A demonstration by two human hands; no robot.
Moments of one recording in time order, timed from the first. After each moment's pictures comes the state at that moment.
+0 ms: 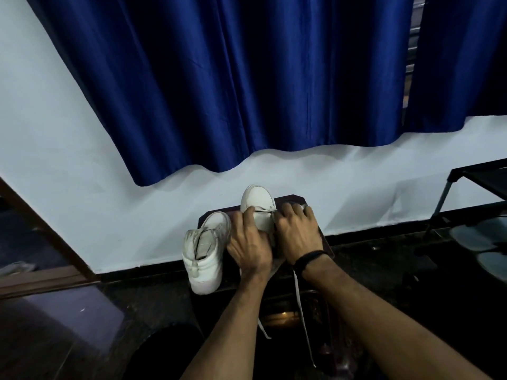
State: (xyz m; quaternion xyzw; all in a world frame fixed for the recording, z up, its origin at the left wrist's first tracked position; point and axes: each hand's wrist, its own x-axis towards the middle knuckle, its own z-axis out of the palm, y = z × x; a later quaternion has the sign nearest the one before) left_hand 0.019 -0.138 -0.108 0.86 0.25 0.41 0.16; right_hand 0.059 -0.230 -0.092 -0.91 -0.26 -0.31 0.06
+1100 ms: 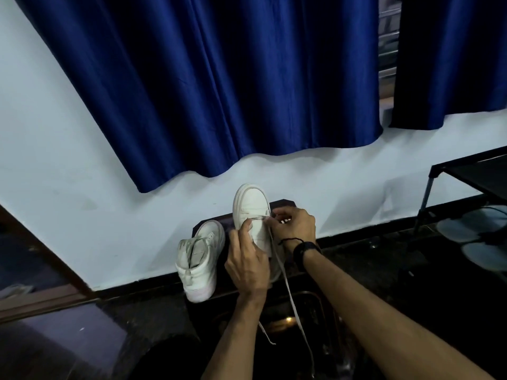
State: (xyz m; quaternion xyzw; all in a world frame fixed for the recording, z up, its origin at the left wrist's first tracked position) left_hand -0.007 -0.165 -0.116 0.85 0.18 0.48 0.15; right_hand 0.065 -0.249 -0.078 -0.82 -0.06 -0.07 0.56
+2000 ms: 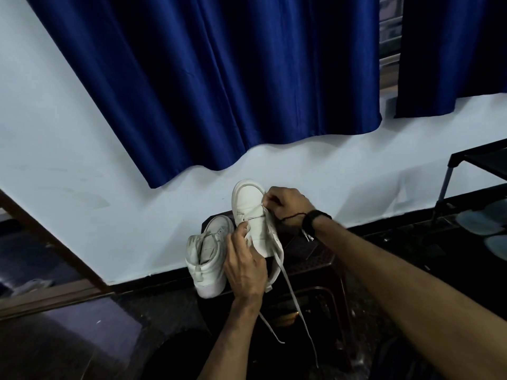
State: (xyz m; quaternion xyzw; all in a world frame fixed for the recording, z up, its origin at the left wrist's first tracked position) left_hand -0.015 -0.133 -0.133 0.81 0.11 0.51 0.25; right_hand 0.109 -0.233 -0.057 -0.85 -0.31 0.00 0.42
